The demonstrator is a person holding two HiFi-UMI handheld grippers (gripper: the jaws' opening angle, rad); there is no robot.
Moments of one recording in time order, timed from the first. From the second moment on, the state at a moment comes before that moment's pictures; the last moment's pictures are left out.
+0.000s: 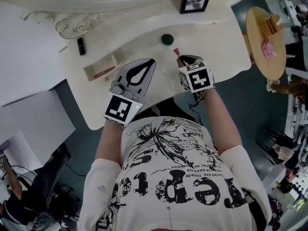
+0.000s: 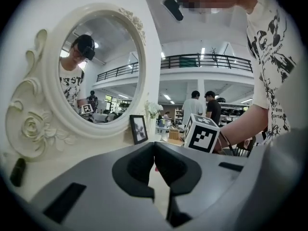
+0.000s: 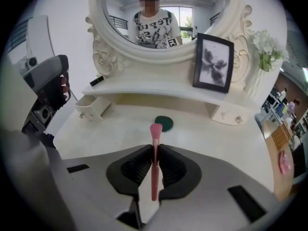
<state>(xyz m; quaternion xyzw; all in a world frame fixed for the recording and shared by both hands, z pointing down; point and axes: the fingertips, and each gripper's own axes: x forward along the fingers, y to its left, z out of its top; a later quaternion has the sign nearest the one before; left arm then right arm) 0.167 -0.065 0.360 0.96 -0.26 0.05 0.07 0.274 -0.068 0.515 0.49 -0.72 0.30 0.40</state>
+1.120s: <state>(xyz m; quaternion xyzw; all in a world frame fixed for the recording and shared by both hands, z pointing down) -0.084 -0.042 0.367 0.82 -0.56 0.06 0.09 -0.039 -0.111 0.477 0.15 -0.89 0.06 0.43</state>
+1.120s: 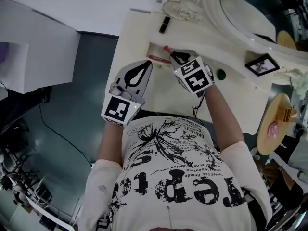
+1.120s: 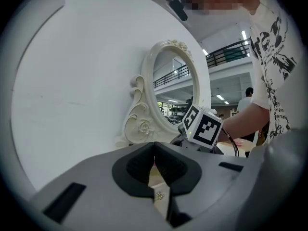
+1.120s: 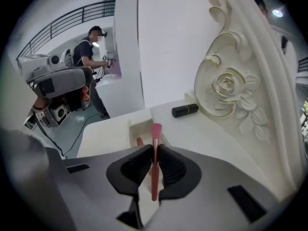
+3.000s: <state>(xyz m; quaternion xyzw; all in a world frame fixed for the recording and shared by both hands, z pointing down) 0.121 -0.108 0.391 0.91 -0.40 0.07 0.10 0.223 -0.143 0.537 0.36 -0.80 0.22 0.42</state>
